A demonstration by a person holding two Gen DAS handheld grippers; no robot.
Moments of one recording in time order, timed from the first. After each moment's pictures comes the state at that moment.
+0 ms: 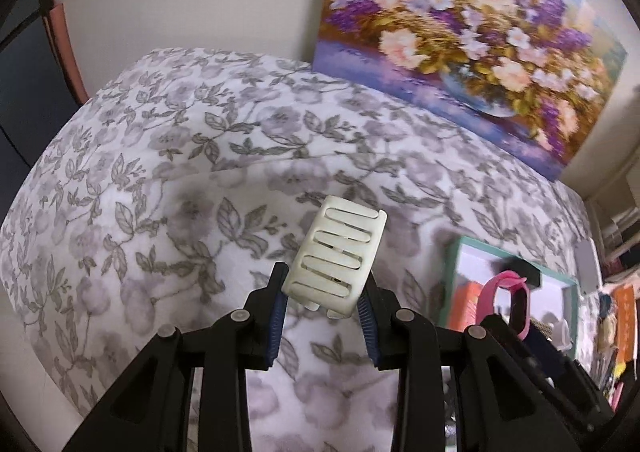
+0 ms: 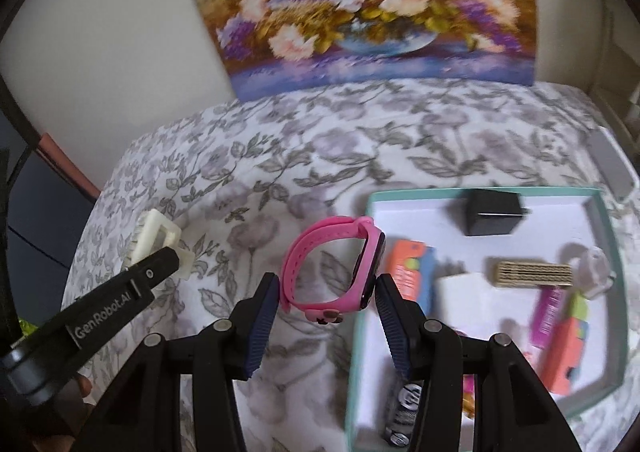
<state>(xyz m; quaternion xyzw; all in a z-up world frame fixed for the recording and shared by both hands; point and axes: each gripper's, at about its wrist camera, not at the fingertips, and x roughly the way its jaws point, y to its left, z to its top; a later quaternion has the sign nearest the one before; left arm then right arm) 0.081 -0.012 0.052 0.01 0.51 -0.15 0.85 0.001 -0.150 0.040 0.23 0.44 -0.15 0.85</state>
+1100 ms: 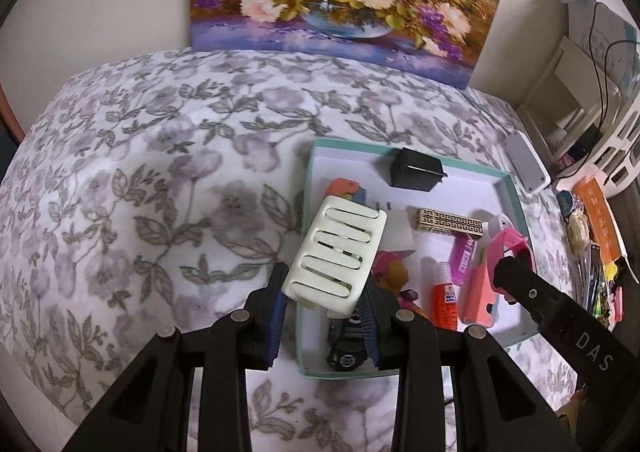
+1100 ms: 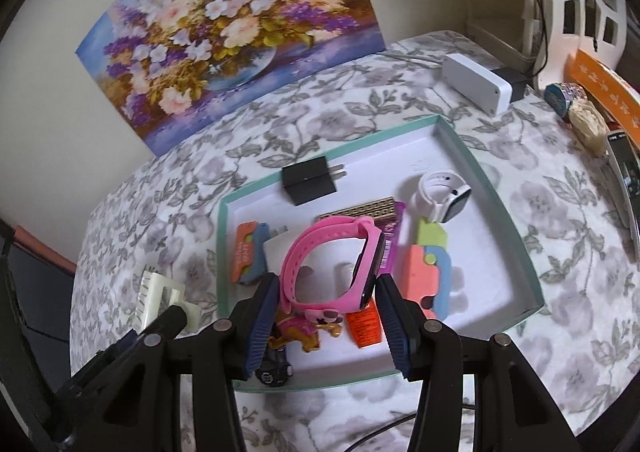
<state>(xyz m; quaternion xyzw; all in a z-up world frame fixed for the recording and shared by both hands) -0.022 -0.096 0.040 0.09 0.52 -0.27 0.81 -0.134 -0.241 0.042 0.33 0.41 -0.26 0.81</state>
